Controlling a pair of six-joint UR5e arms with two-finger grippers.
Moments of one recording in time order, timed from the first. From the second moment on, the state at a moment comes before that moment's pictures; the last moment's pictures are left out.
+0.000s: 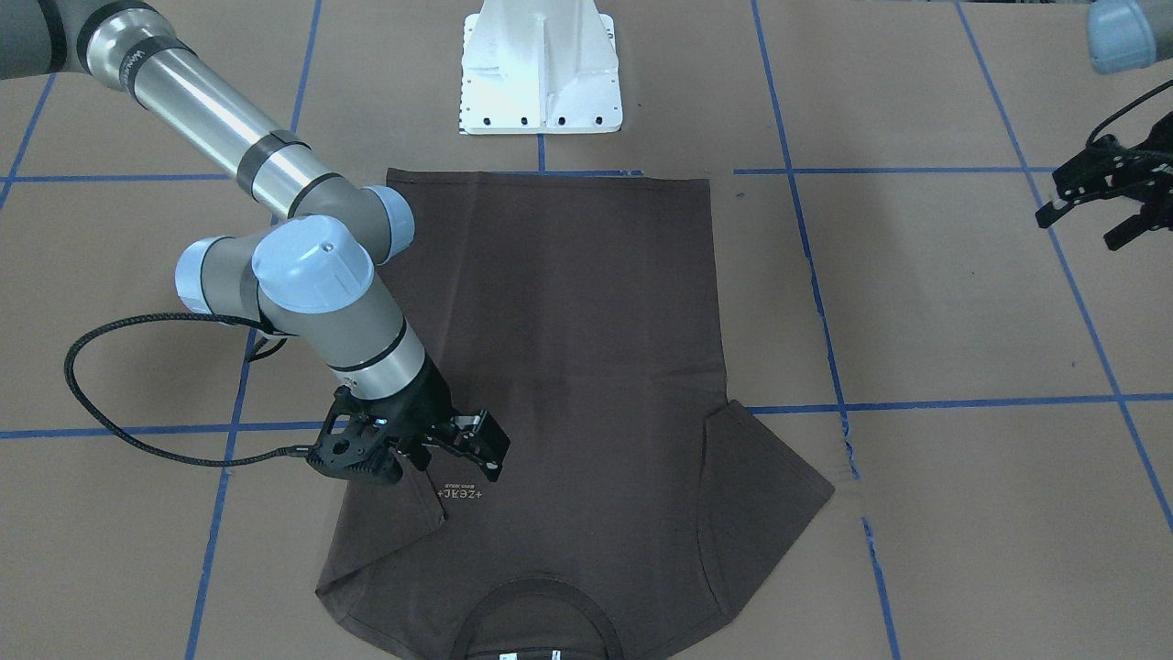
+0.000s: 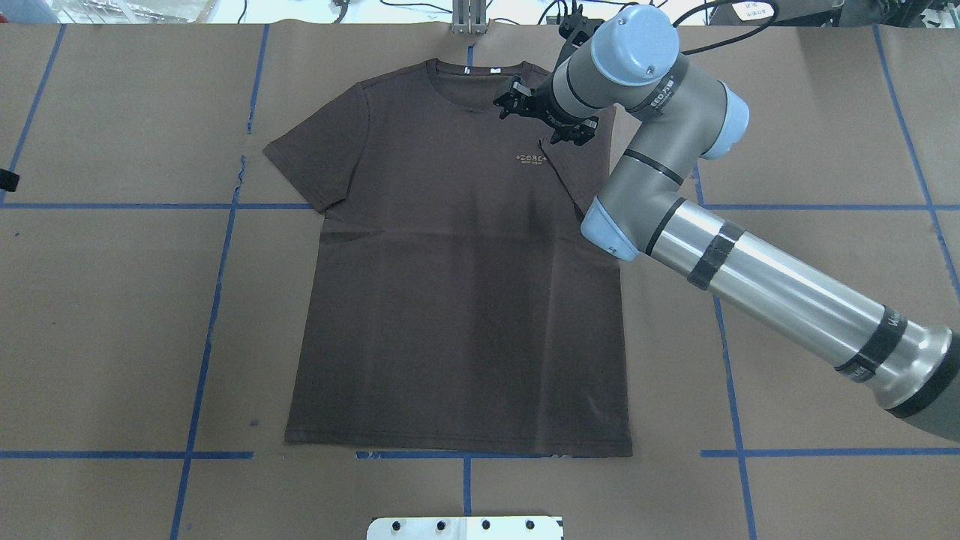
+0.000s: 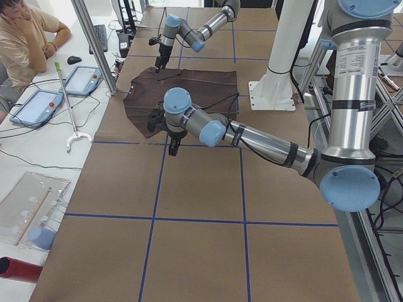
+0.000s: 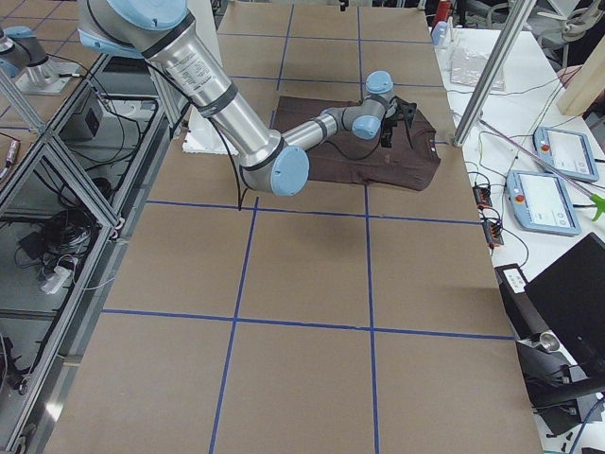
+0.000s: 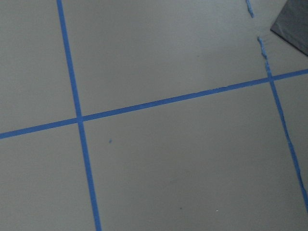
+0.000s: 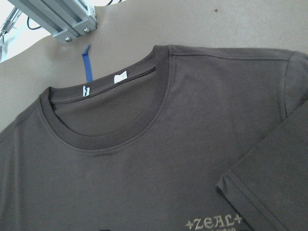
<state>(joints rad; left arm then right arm) -1.28 -1.62 -1.89 -1.84 -2.47 -0.50 0.79 -0.78 1.23 -0.92 1.93 1.49</state>
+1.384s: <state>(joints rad) -0.91 -2.25 -1.05 -2.26 -1.95 -1.12 0.82 -1.16 1.73 -0.93 2.12 1.53</state>
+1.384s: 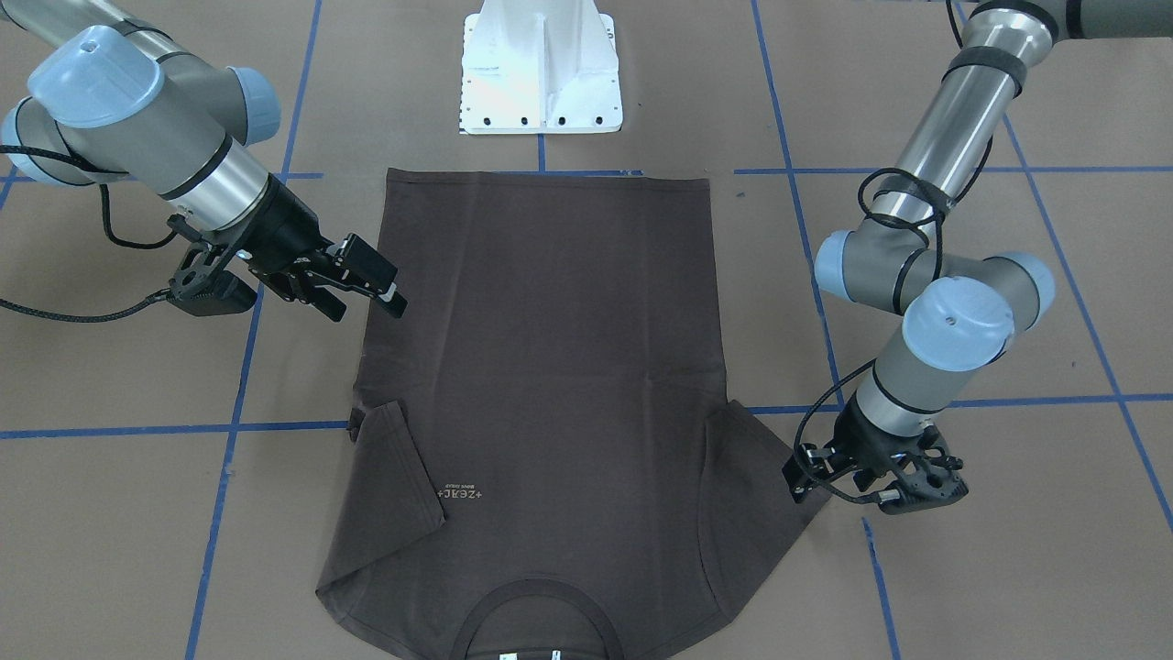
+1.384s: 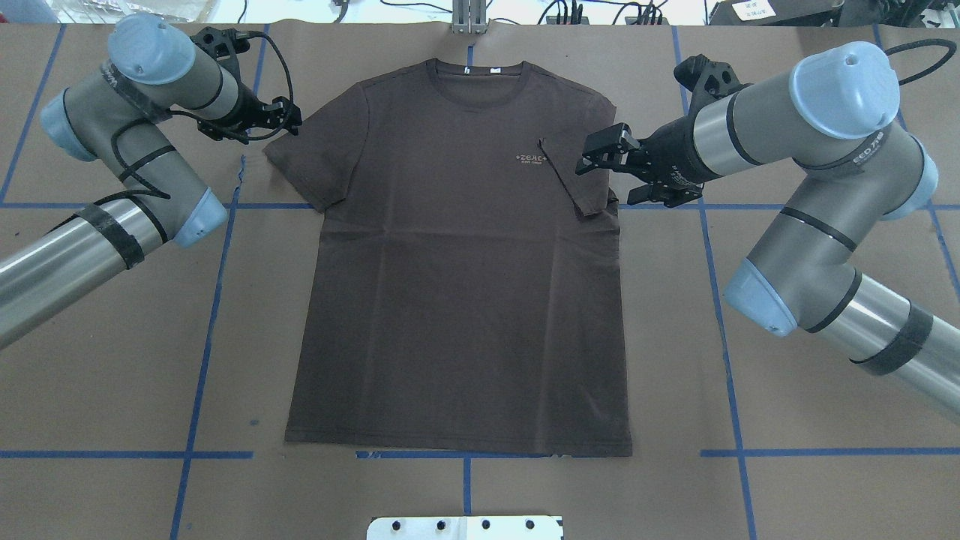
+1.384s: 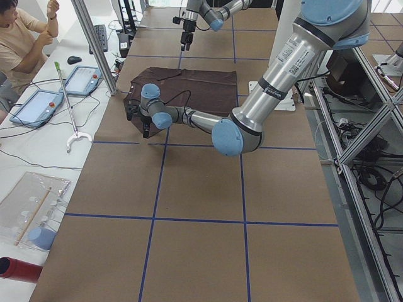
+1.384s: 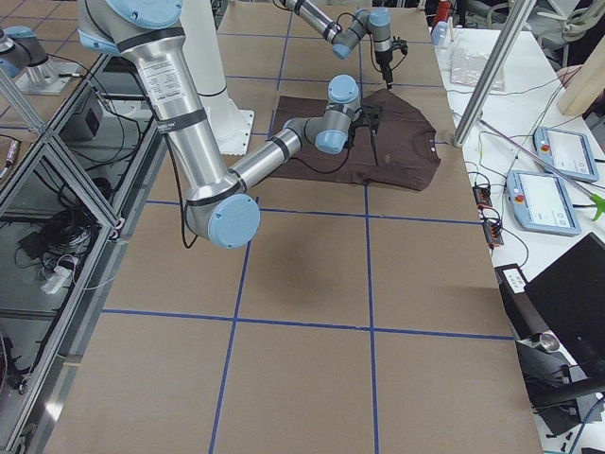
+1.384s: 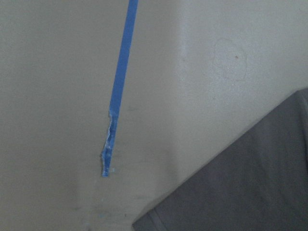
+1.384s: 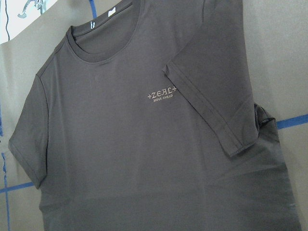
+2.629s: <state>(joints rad) -0.89 -2.24 -1.02 -2.28 -1.91 -1.11 0.82 -1.16 1.73 -0.92 2.12 1.53</state>
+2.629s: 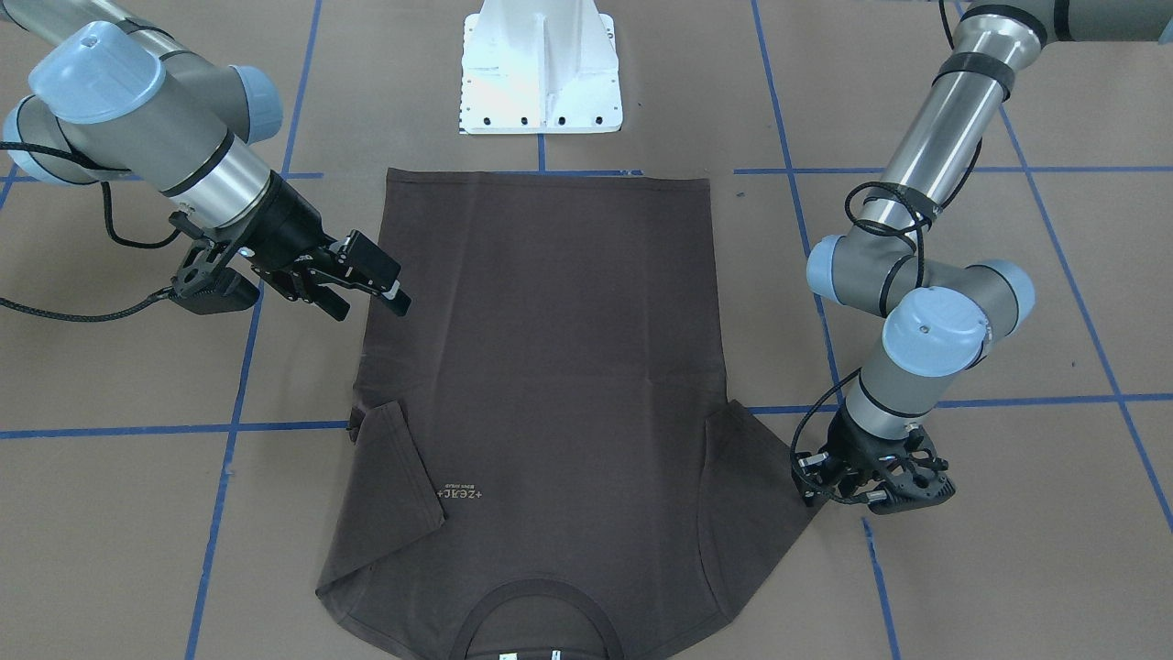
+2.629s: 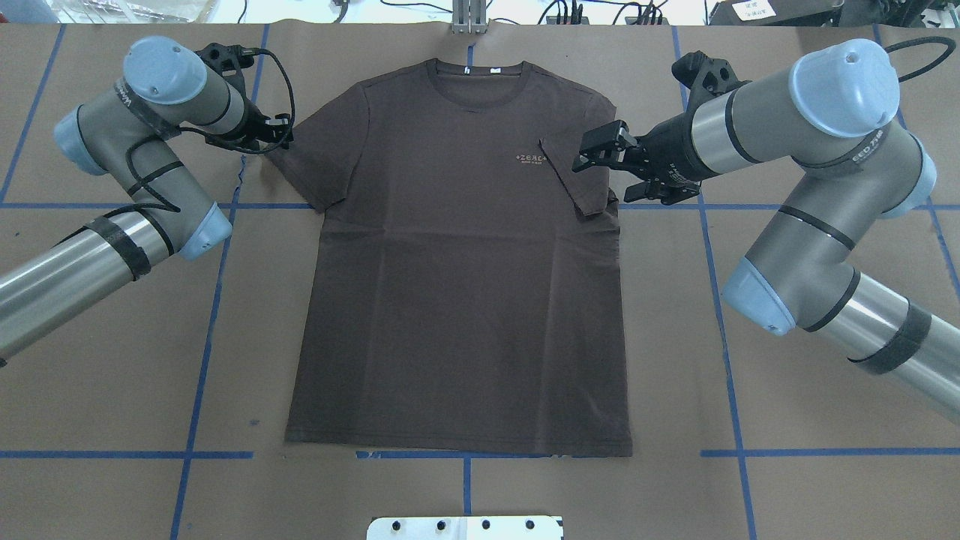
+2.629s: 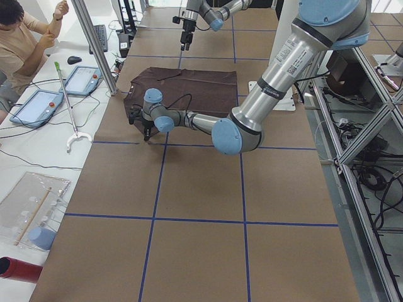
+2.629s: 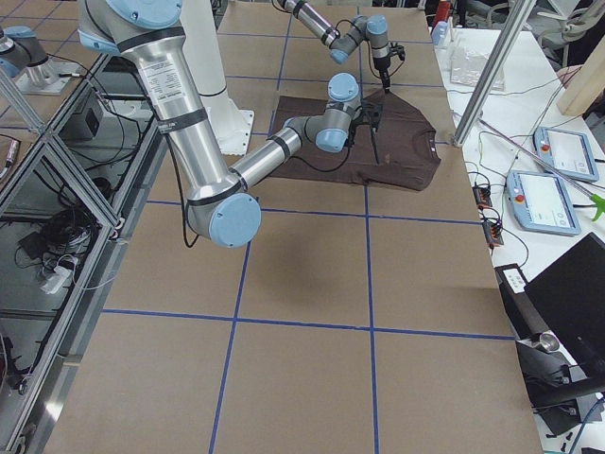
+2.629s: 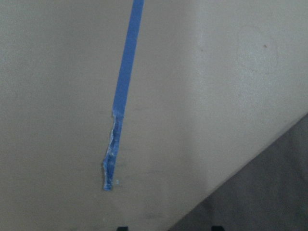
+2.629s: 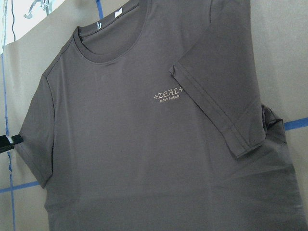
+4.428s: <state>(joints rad) -0.82 -2.48 -0.92 -2.30 -1.92 -1.33 0.82 -1.18 1.73 -0.93 2.02 1.53</state>
